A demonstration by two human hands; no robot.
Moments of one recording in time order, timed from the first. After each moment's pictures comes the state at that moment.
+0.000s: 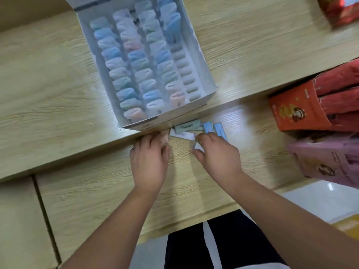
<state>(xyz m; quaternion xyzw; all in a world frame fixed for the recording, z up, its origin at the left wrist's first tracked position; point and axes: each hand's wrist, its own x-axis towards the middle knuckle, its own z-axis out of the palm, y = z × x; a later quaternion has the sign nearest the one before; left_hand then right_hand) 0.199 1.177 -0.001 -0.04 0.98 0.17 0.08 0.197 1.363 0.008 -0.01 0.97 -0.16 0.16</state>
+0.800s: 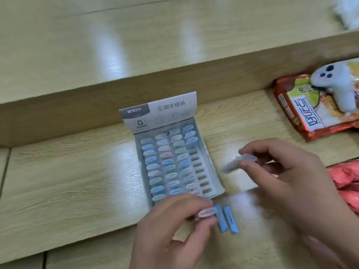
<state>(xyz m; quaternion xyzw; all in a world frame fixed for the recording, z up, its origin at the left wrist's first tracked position) 0.146 1.196 0.201 0.12 0.84 0.51 -0.15 0.085 1.406 0.225 -0.06 0.89 -0.45 -0.05</state>
